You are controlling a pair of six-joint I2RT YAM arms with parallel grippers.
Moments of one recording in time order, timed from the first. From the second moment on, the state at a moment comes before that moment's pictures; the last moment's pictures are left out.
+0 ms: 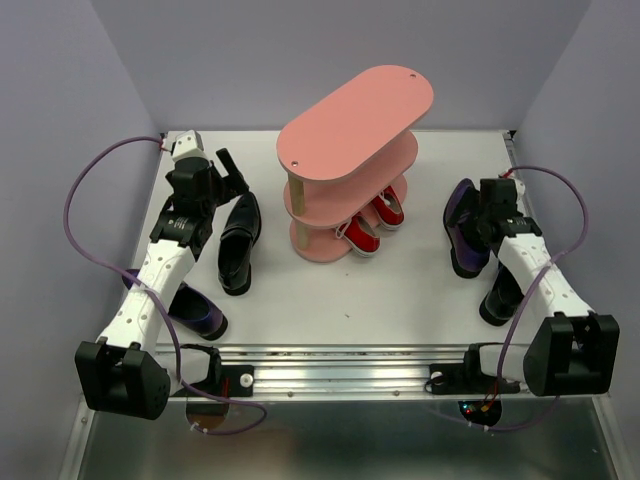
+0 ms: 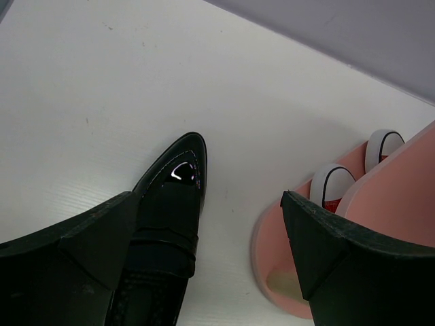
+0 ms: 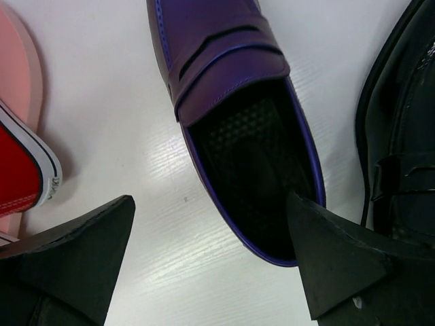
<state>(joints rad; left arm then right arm) -0.18 1.16 1.04 -0.25 -0.22 -0.44 0.01 1.22 0.94 -0.50 0.27 0.48</state>
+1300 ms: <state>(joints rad) -0.18 1.18 1.04 -0.25 -0.19 -0.46 0.01 1.27 0.85 -0.43 0.06 0.47</state>
